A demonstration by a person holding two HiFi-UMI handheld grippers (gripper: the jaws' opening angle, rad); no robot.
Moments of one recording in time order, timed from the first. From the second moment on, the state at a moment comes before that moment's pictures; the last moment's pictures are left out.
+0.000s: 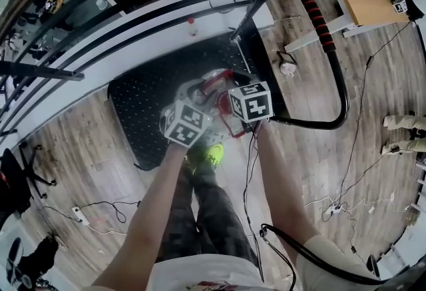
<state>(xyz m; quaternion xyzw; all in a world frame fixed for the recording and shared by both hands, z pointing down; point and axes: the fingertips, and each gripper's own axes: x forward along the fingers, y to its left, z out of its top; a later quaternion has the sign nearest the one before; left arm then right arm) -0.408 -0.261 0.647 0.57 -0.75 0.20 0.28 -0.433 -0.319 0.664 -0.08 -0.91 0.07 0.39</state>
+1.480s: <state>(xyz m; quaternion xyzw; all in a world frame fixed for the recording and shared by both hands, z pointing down) -0.381 -0.232 0.502 0.64 -0.70 0.18 0.25 -0.389 -0.282 0.522 -0.03 -0.95 0.15 0.28</state>
